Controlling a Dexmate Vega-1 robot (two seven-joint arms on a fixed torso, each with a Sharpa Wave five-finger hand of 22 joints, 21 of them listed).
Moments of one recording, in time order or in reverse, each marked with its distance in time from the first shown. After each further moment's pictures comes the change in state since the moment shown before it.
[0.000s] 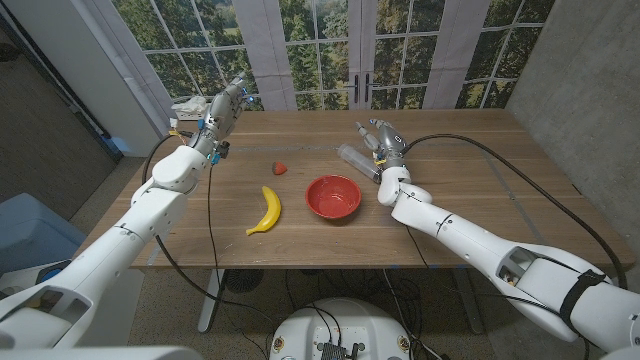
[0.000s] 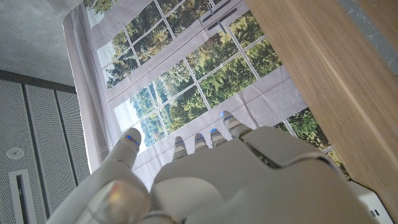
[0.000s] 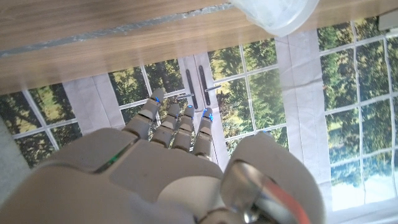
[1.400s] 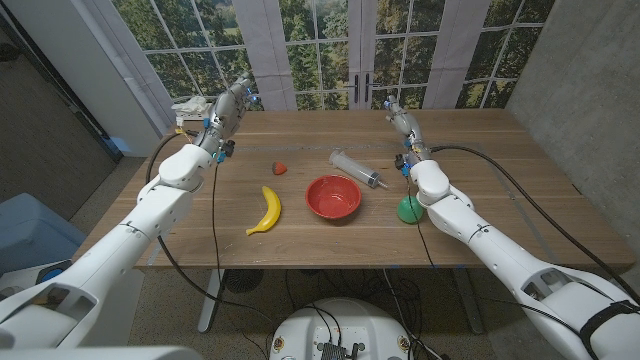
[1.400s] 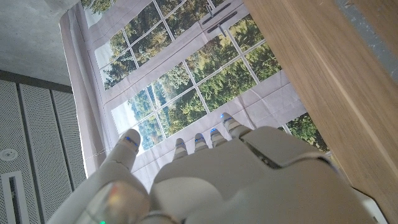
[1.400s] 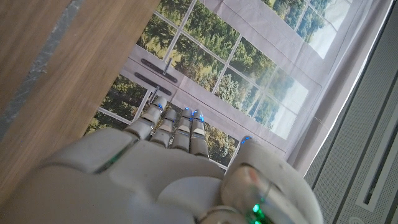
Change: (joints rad) left arm -0.006 -0.011 0.015 -0.020 0.000 0.036 0.022; left_hand -0.015 -0.005 -0.002 0.033 0.006 -0.010 0.029 0.000 -0.002 0.000 0.000 0.000 0.000 0.000 0.000 0.000 0.005 -0.028 -0.022 -0.004 0.000; right arm -0.153 -0.031 0.325 0.011 0.523 0.651 0.363; right_hand -0.153 -0.009 0.170 -0.005 -0.025 -0.072 0.133 -0.011 -0.009 -0.029 0.039 0.000 -0.086 -0.047 0.000 0.004 -0.094 -0.025 -0.032 -0.089 -0.009
